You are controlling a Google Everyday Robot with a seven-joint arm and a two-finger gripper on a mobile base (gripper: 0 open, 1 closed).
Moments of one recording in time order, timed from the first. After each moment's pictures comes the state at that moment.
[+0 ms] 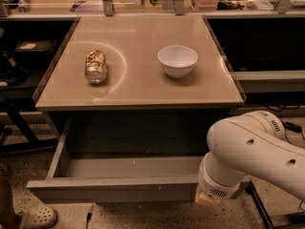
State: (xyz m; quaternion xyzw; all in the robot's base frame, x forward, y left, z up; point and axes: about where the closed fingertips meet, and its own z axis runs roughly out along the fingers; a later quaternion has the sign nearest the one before) arm 0.345 -0.137 0.665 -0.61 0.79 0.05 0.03
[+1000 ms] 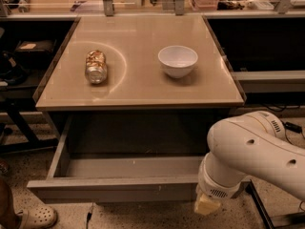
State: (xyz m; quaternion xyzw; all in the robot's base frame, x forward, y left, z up) arm 0.345 -0.137 0.665 -0.61 0.79 0.05 0.03
